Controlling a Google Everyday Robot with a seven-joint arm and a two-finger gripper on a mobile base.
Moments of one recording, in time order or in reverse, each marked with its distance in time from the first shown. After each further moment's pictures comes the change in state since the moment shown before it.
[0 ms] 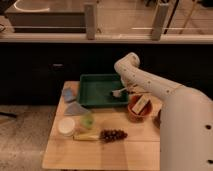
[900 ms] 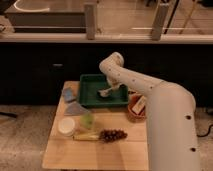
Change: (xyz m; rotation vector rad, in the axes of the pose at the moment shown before) arm -0.083 0.014 -0.002 -0.025 -0.044 -0.109
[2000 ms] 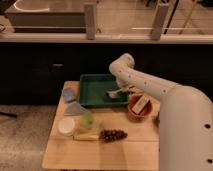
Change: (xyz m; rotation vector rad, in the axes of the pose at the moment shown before) arm 0.070 -0.003 -0.004 0.015 0.064 0.141
